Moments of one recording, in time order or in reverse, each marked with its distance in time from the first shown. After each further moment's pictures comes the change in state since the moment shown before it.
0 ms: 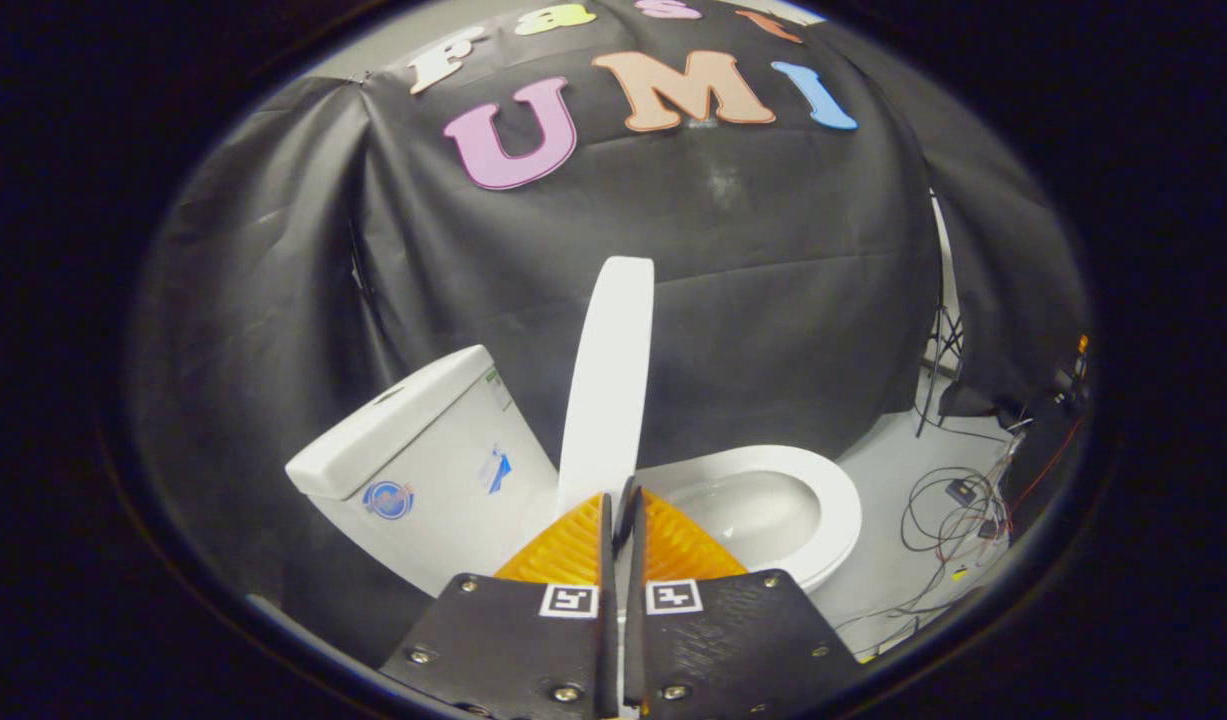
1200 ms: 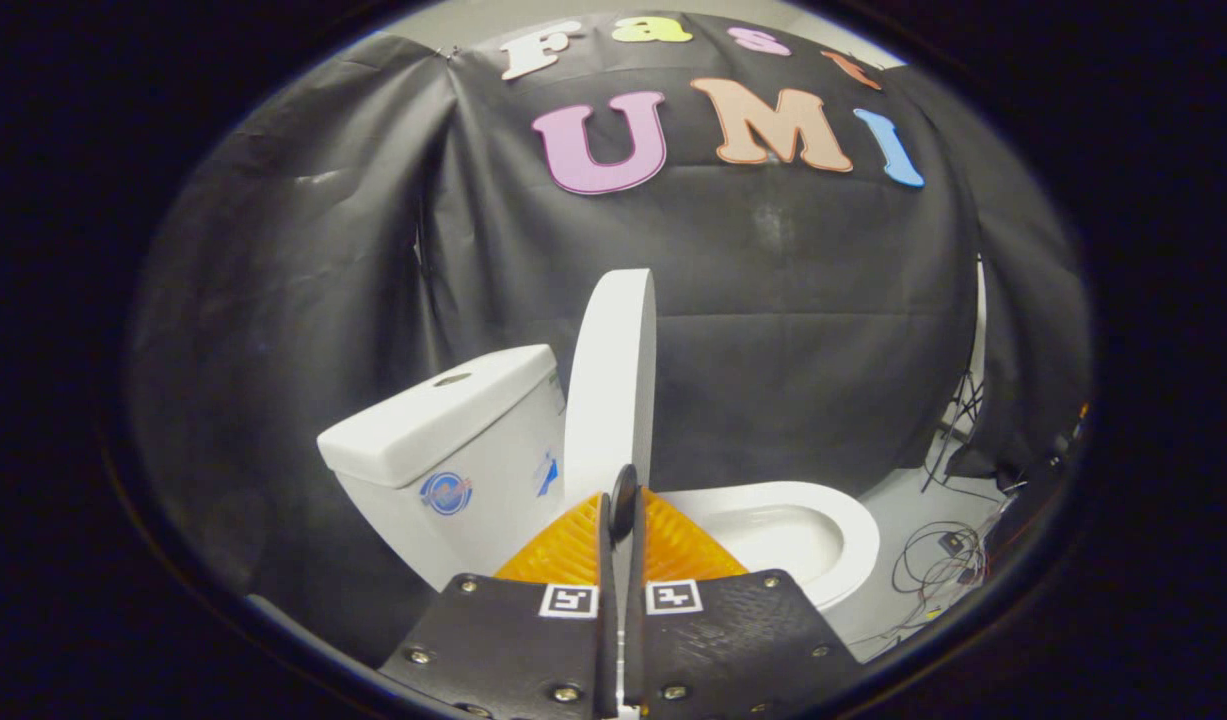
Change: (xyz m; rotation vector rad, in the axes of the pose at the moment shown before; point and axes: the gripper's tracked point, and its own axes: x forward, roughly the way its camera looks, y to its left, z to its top) arm -0.007 0.072 0.002 -0.165 -0.065 0.060
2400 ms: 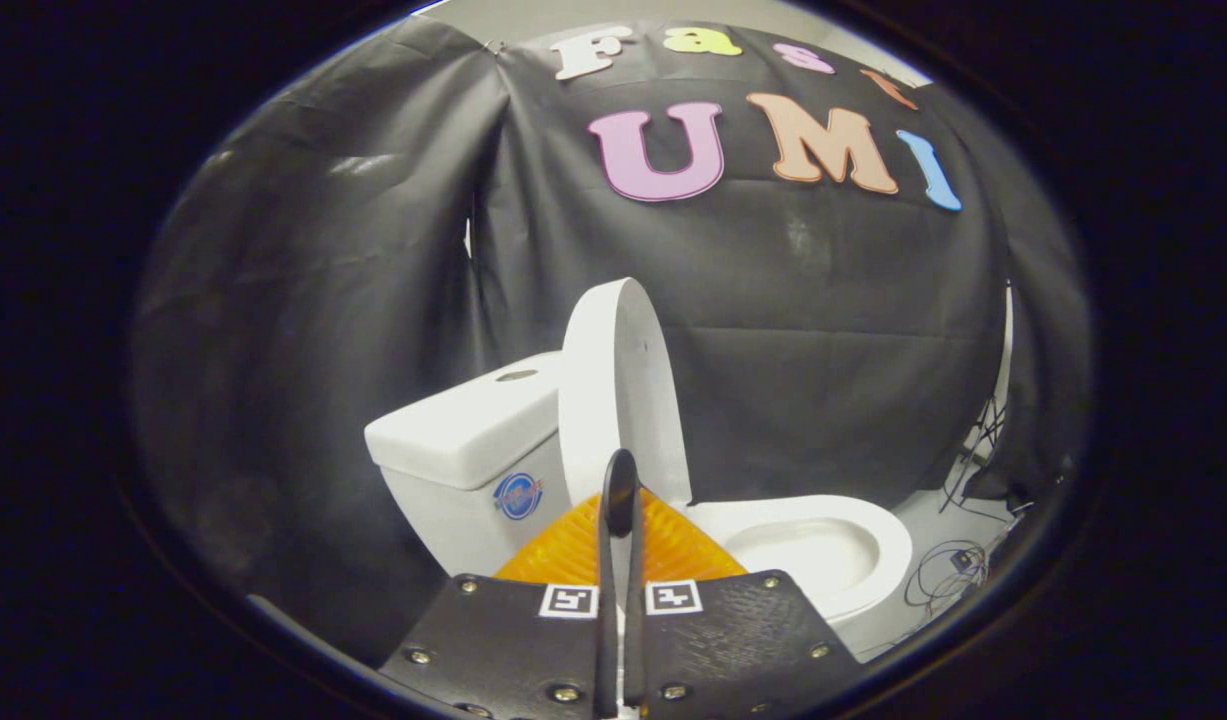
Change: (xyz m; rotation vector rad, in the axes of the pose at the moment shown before) arm 0.005 0.066 -0.008 -0.063 -0.043 0.065
